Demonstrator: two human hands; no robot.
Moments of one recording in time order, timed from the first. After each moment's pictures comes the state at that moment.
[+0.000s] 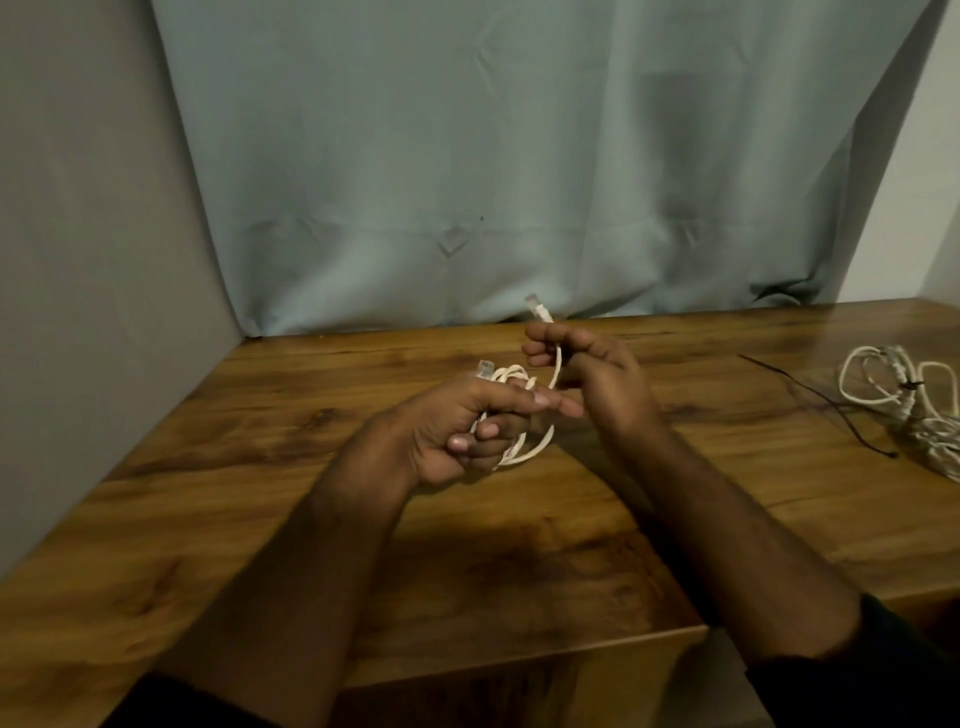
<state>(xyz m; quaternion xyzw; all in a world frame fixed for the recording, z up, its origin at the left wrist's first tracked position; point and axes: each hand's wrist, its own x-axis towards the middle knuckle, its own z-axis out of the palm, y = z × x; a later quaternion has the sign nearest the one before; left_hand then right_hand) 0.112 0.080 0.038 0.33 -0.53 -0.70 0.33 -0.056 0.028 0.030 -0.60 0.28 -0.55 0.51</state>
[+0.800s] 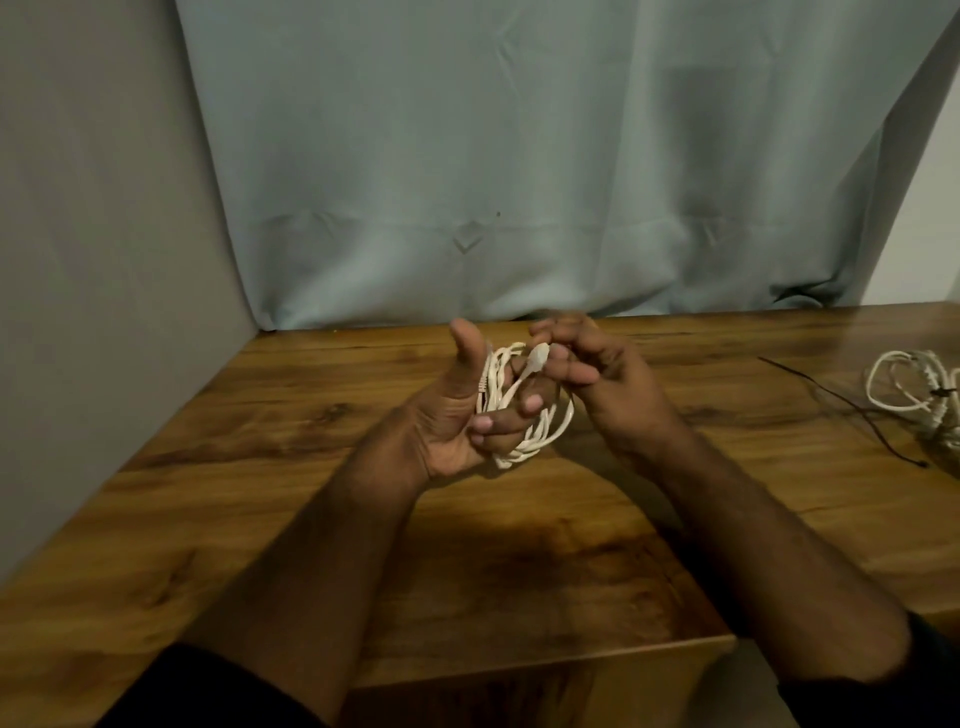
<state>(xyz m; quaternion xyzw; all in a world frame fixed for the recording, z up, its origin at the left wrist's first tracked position) 0.119 0.070 0.026 0.15 -0.54 -0.73 0.40 -0.052 0.019 0.024 -0.75 0.14 -0.53 0.37</state>
